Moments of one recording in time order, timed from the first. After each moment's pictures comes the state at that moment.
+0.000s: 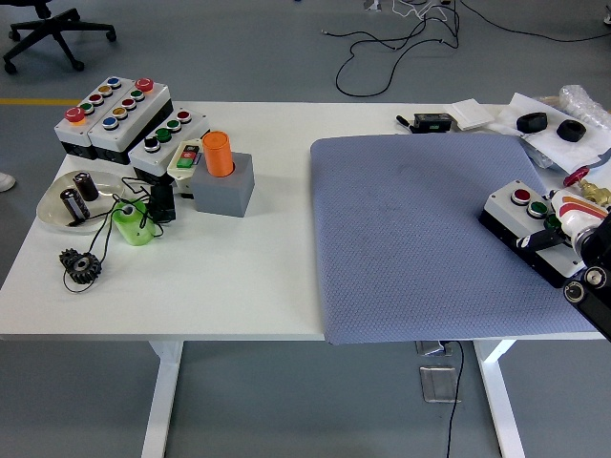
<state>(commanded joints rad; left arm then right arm) -0.10 0.10 -0.29 -0.20 0.19 0.34 0.05 0.64 -0.46 0.77 1.07 -1.73 -0.13 -0.60</state>
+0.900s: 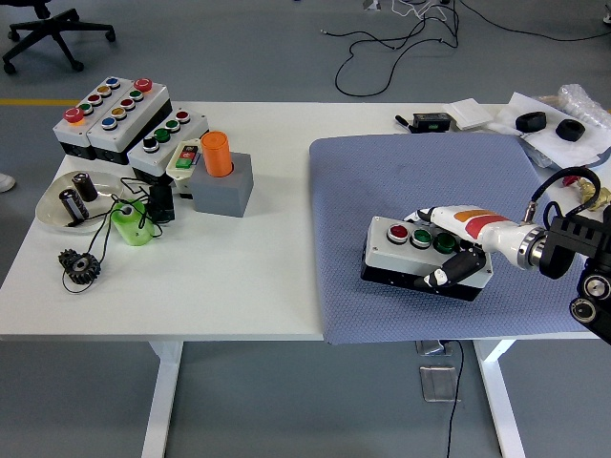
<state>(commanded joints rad) -0.10 0.10 -0.28 -0.20 0.19 0.34 0.04 0.72 -0.58 0.58 1.37 -1.67 0.13 -0.01</state>
